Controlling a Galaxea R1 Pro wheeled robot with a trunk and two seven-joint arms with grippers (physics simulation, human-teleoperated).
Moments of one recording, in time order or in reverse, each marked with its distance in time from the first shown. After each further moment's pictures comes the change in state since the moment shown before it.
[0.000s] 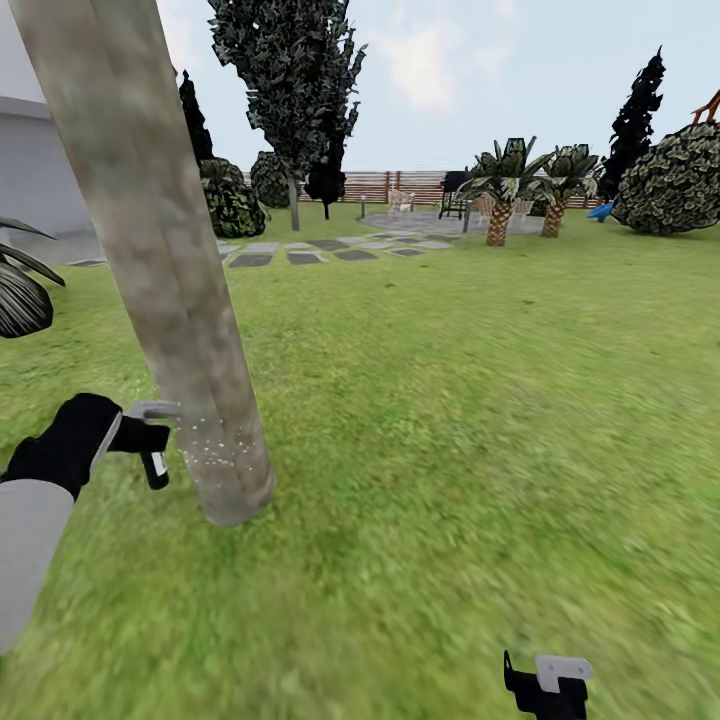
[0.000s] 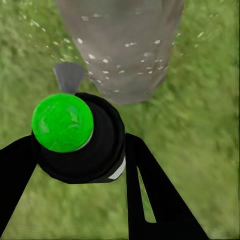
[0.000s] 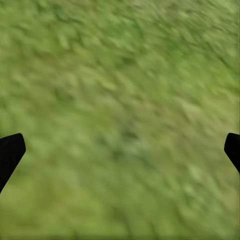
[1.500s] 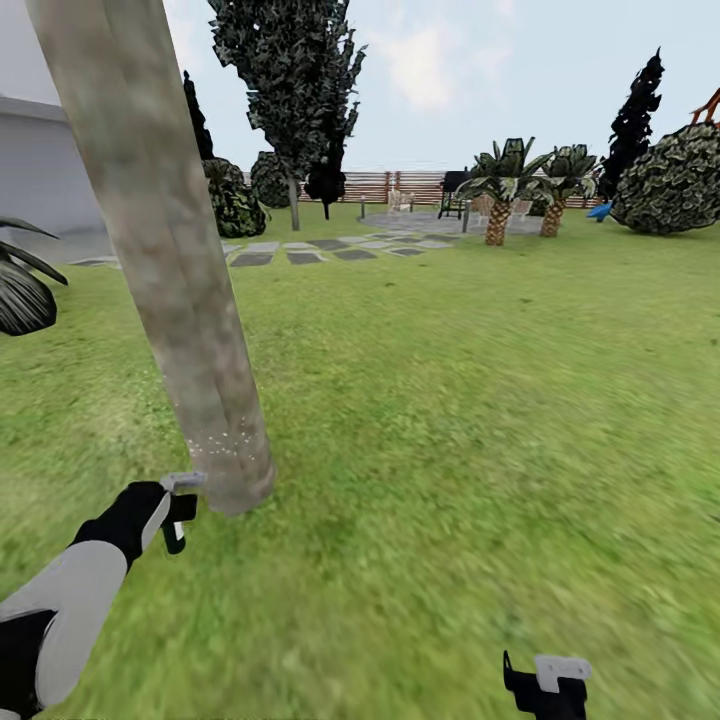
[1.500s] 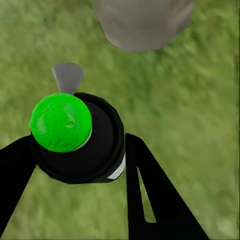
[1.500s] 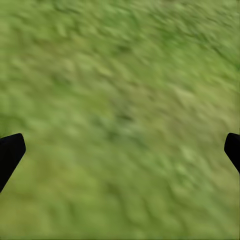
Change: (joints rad) left arm 0.156 -0.169 0.202 0.284 0.031 -0.373 0.374; right arm 0.000 0.002 0.000 0.000 0.000 0.000 0.000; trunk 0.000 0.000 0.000
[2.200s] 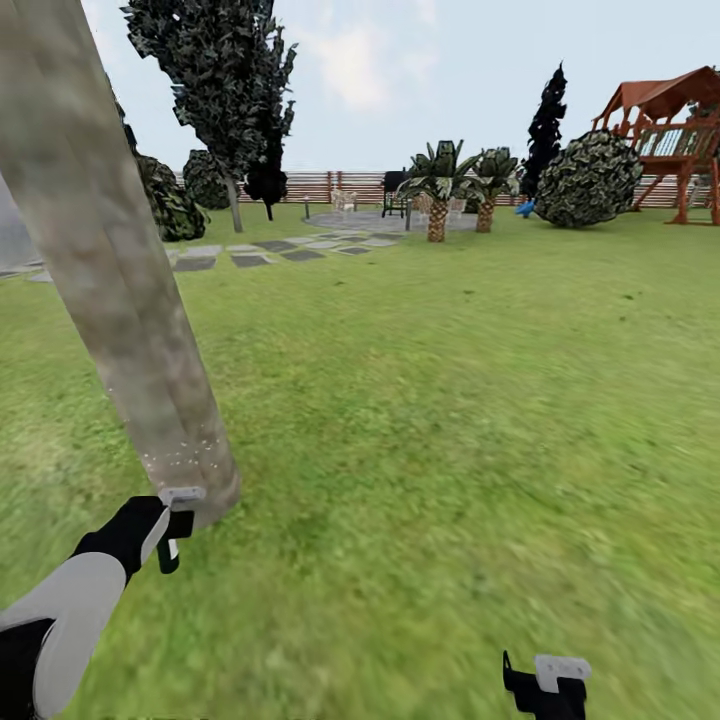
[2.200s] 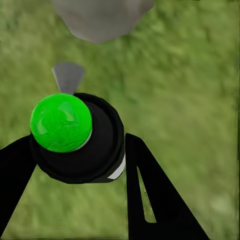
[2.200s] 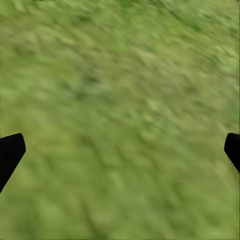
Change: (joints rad) left arm 0.025 0.001 0.013 0.044 -0.031 -0.015 0.018; right arm 0.000 0.001 0.000 0.001 0.000 0.000 0.000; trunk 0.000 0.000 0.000
